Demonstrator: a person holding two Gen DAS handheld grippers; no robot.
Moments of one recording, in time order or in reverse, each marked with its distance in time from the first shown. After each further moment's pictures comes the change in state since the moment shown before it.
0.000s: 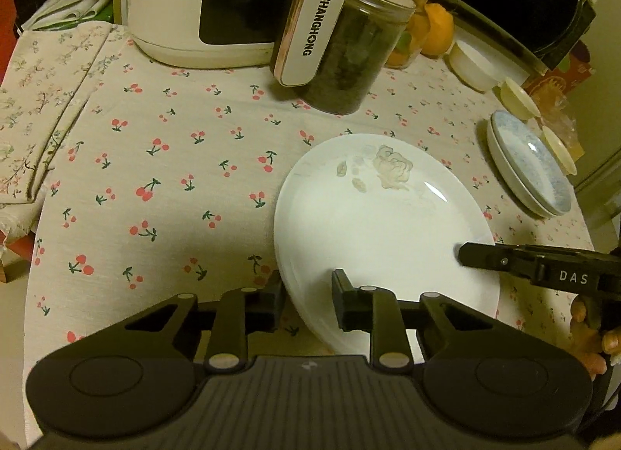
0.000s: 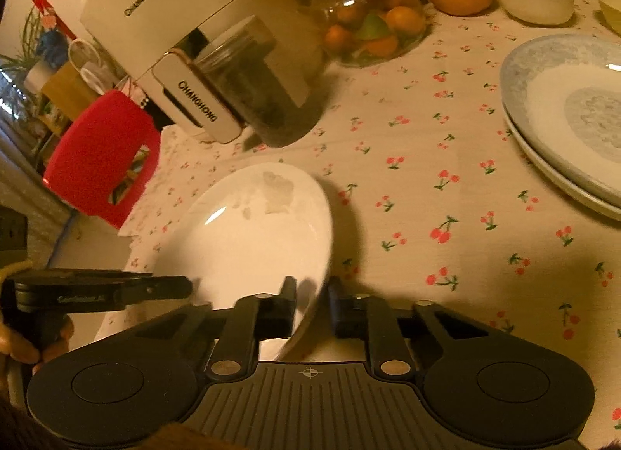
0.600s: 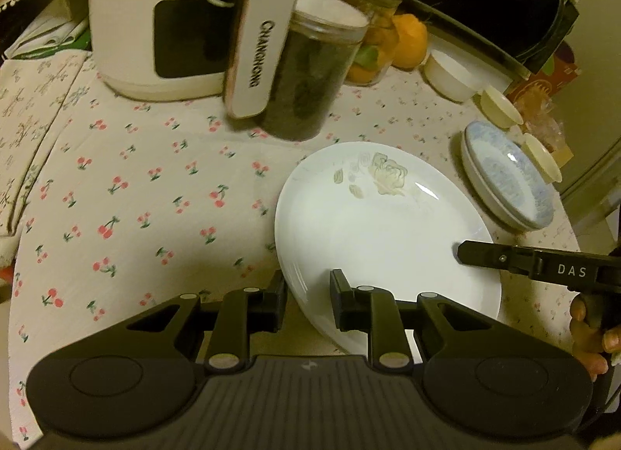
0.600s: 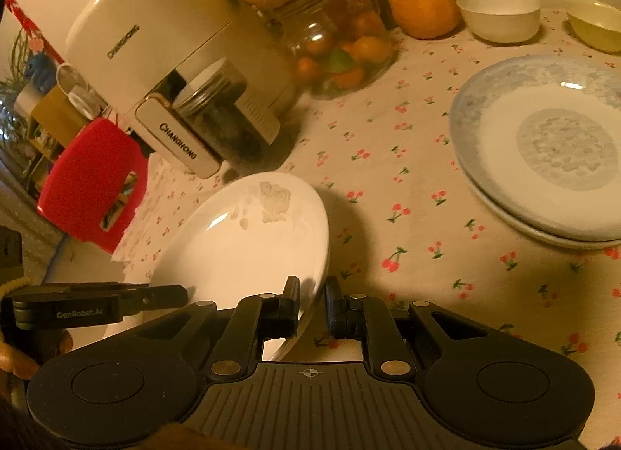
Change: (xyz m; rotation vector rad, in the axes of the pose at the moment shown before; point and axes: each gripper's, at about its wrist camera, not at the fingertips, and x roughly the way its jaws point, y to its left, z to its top) left arm 0.002 -0.032 0.015 0.034 -0.043 -0.022; right arm -0.028 -0.022 0.013 0.059 -0.048 -0.020
